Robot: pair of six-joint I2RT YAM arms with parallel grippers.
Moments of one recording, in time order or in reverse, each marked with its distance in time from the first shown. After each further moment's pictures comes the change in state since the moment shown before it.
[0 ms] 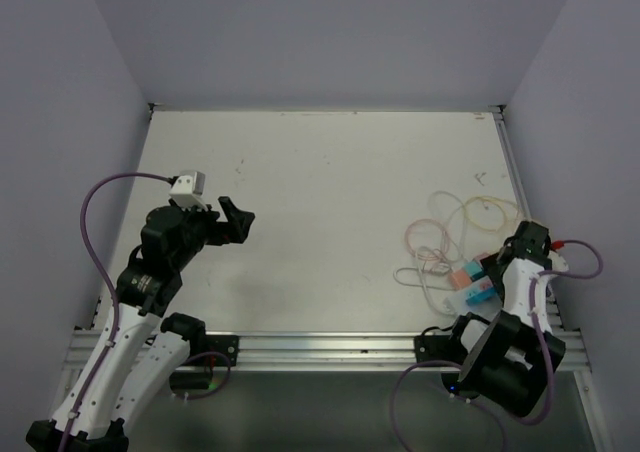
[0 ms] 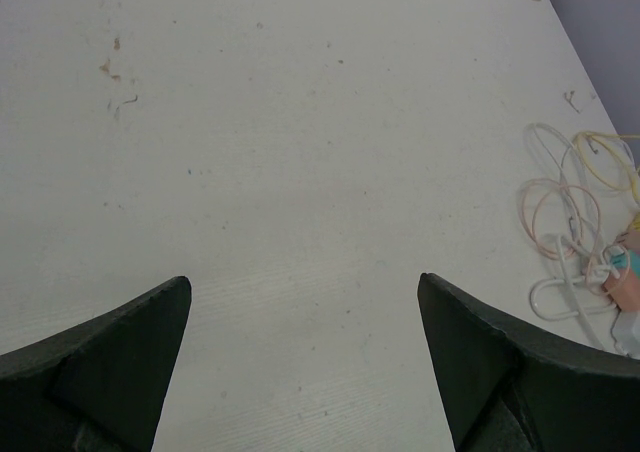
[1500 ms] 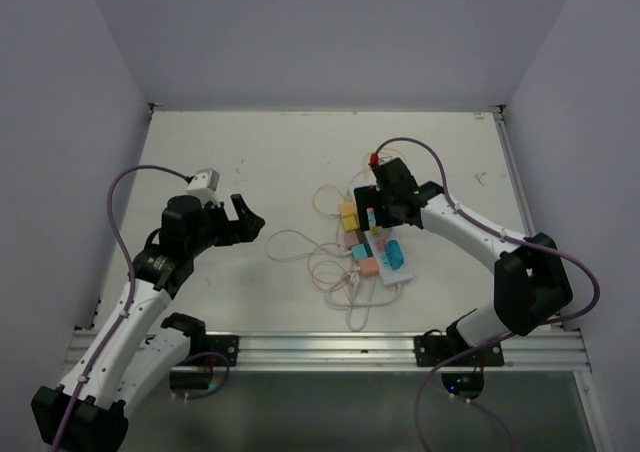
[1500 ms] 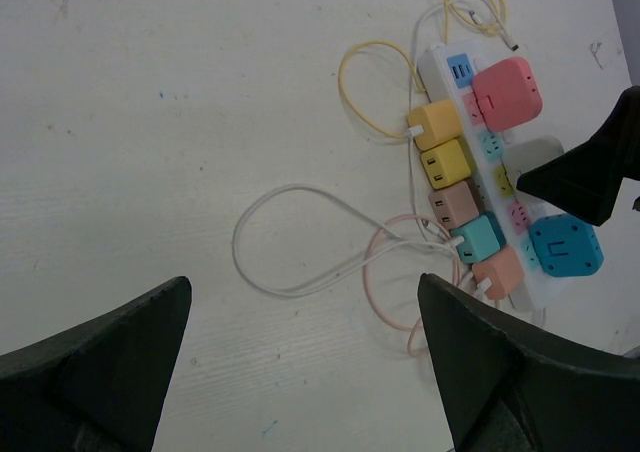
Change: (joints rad) left arm 0.000 0.142 -0.024 0.002 0.048 -0.087; right arm 1.093 0.483 0.528 0.151 -0.160 -0.385
